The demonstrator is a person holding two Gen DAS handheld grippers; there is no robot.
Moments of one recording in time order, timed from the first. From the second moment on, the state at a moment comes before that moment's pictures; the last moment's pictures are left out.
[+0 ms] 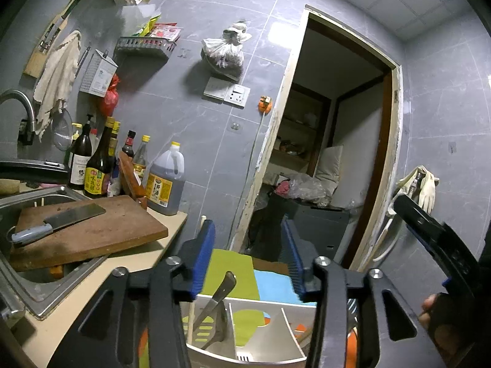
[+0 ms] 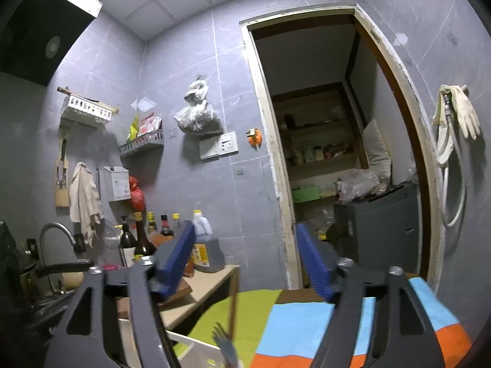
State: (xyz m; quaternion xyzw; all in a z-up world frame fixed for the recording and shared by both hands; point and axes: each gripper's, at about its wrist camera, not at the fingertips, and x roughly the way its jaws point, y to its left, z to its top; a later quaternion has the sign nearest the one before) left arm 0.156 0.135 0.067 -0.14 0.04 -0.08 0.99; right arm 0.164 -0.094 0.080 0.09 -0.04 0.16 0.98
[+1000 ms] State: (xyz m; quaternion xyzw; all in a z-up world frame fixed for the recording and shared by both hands) left arm 0.113 -0.025 0.068 -0.01 0.12 -0.17 0.98; right arm 0.130 -0.244 0.056 -0.01 0.15 0.09 0.99
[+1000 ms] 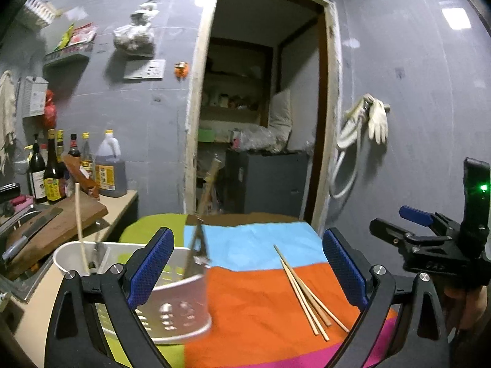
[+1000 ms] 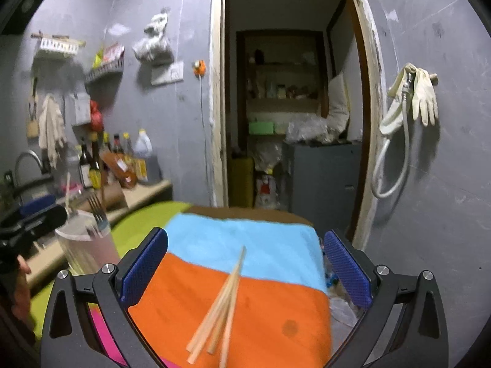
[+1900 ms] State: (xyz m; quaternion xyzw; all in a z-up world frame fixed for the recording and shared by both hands) left arm 0.228 -0.095 -0.040 -0.04 0.40 -0.23 0.89; right arm 0.177 -0.270 -0.034 0.01 0.35 0.16 0.92
